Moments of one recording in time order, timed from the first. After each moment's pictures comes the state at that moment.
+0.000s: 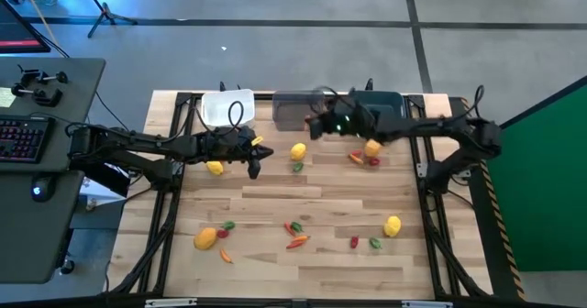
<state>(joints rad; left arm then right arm) 0.16 1.21 0.54 0.21 -0.08 -0.33 -0.32 1.53 0.98 0.10 0.10 0.67</state>
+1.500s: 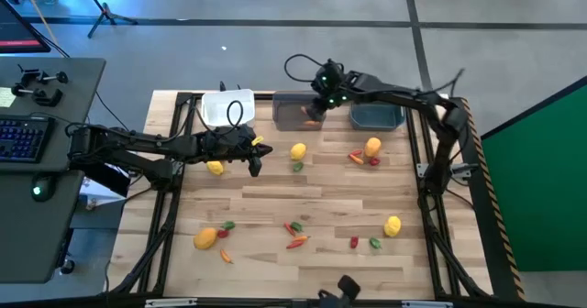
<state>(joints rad) 0.16 1.21 0.54 0.20 -0.13 -0.36 -0.57 1.84 1.47 -0.56 -0.06 0.14</state>
